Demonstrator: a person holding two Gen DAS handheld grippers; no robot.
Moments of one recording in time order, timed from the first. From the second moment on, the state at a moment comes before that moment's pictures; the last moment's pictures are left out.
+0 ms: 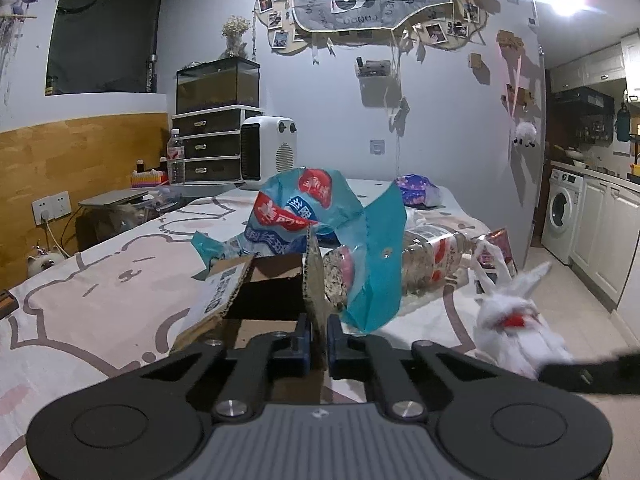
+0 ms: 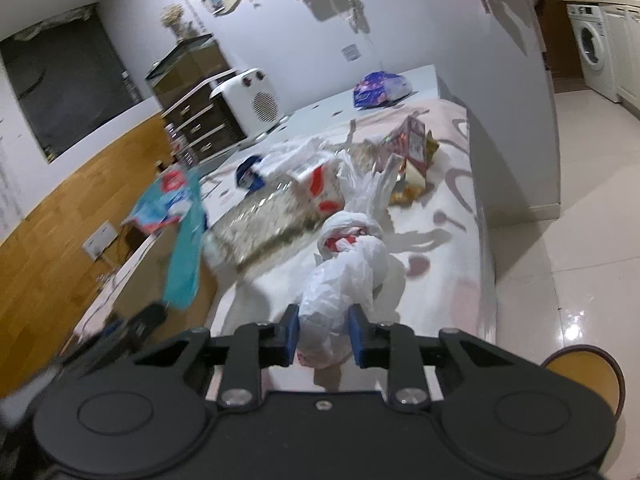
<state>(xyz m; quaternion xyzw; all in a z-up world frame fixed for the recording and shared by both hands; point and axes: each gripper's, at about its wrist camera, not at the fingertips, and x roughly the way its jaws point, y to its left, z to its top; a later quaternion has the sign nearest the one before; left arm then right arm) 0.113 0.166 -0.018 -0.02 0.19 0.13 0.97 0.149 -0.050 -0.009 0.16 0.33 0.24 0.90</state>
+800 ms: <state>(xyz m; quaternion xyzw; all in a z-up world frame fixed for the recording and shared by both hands) 0.057 0.135 -0.019 -0.01 0.20 0.11 0.97 0.101 -0.053 -0.018 0.14 0.32 0.22 0.91</state>
